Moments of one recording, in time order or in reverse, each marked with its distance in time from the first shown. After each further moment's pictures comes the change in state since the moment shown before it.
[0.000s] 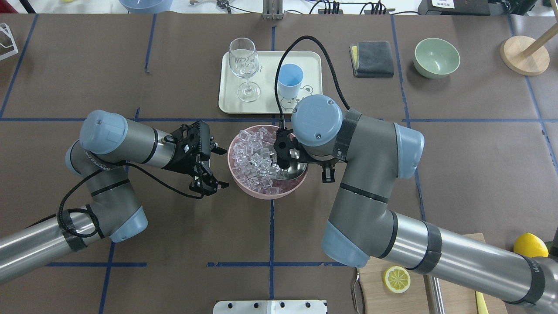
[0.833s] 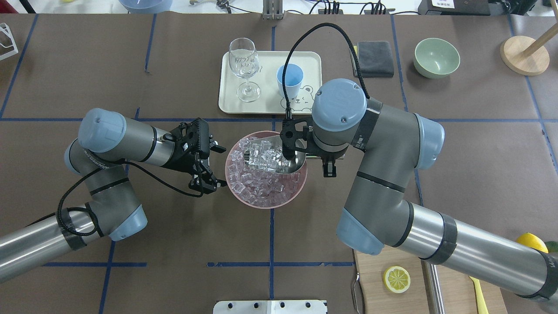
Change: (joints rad) left arm -0.008 0.001 -0.002 0.000 -0.001 0.002; right arm 0.057 -0.088 0.043 0.191 0.137 0.001
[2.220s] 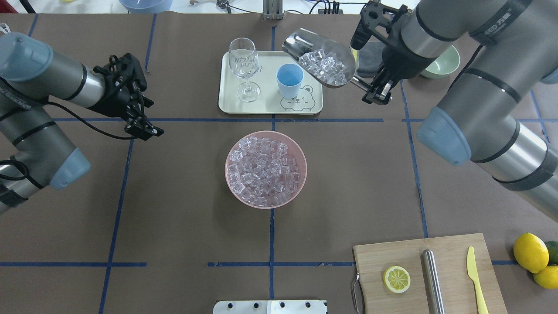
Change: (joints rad) left arm -0.297 0.102 -0.155 0.439 -0.122 0.000; right arm 0.357 -0.004 0.135 -0.114 0.350 0.213
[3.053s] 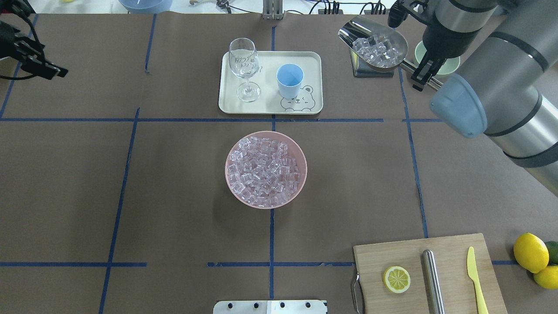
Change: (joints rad) left arm -0.347 0.121 -0.029 0.136 -0.009 -0.004; right arm 0.051 0.062 -0.014 -0.410 -0.138 0.010
